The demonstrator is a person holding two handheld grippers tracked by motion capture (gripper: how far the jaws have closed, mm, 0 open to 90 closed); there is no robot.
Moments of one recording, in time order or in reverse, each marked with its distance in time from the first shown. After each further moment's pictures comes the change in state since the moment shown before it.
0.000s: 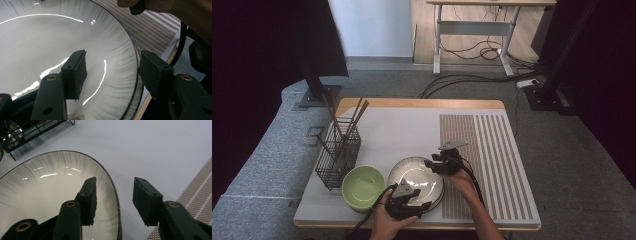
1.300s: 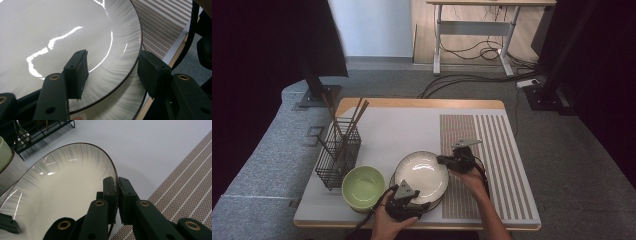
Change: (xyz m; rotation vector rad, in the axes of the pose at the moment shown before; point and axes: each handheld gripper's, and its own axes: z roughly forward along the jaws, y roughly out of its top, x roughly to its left) left arm -0.001 -0.003 0.002 0.026 0.031 0.001; right arm -0.025 -0.005 -0.029 -0.011 0.043 0.031
